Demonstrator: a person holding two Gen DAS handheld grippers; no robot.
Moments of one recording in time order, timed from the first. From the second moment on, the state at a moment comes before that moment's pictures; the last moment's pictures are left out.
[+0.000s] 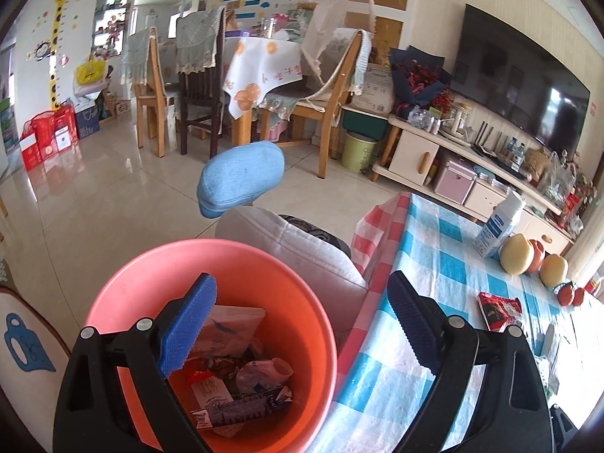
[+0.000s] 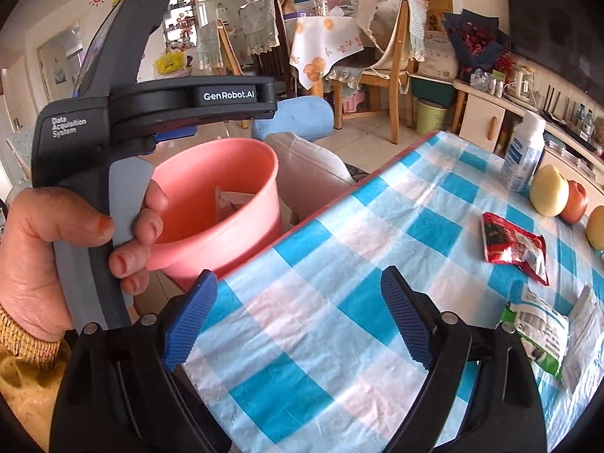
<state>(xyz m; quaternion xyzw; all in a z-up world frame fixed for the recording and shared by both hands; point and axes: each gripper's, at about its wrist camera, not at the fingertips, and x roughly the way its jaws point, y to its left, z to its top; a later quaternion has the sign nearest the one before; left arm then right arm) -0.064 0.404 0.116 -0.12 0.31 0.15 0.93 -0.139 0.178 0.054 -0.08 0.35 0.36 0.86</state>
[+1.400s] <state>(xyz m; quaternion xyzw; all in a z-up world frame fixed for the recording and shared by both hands) -0.037 0.250 0.095 -0.01 0.34 0.00 0.94 -0.138 0.008 0.074 0.03 0.32 0.26 0.91</state>
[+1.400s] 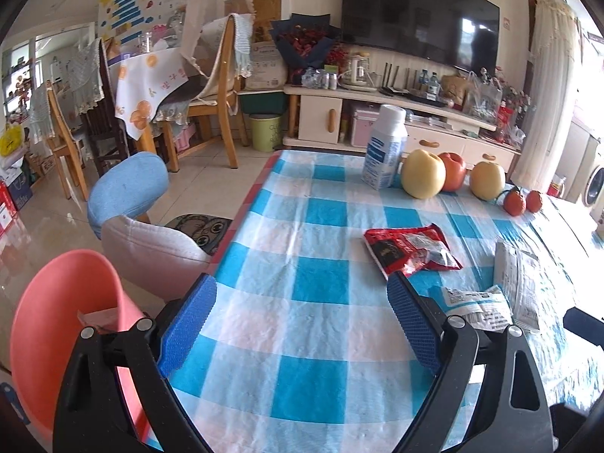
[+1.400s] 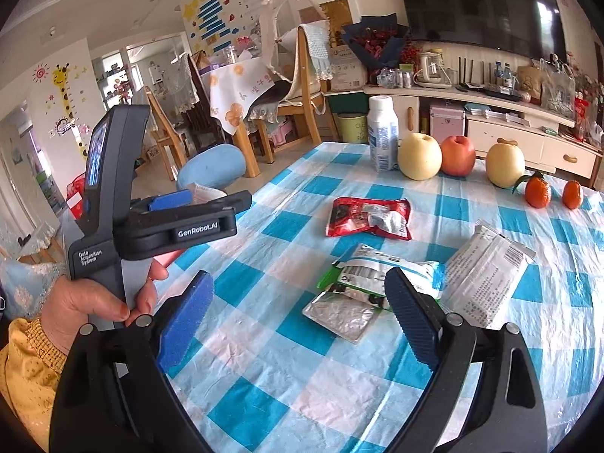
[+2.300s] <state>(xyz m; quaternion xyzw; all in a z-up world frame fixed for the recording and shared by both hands) -0.027 0.127 0.062 0.05 0.42 -0.21 0.88 -0.053 -0.144 0.037 0.10 0.40 0.13 0.90</state>
